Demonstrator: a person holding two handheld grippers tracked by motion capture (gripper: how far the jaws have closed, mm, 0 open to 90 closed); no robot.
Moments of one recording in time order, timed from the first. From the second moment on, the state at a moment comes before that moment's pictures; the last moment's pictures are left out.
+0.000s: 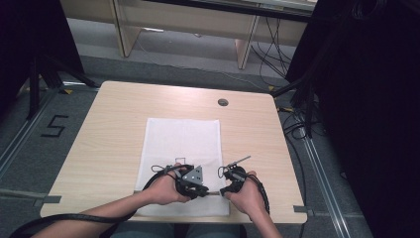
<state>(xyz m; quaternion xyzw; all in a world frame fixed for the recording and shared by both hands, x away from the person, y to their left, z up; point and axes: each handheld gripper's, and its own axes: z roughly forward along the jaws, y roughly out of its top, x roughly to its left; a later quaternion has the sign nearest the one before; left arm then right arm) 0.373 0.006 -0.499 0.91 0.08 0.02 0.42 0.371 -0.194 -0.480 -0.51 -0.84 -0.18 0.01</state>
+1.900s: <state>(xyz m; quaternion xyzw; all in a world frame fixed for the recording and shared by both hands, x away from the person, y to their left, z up) 0.369 0.035 -0.493 0.90 0.09 0.02 0.42 0.369 -0.192 -0.478 -0.52 -0.84 -0.17 0.01</state>
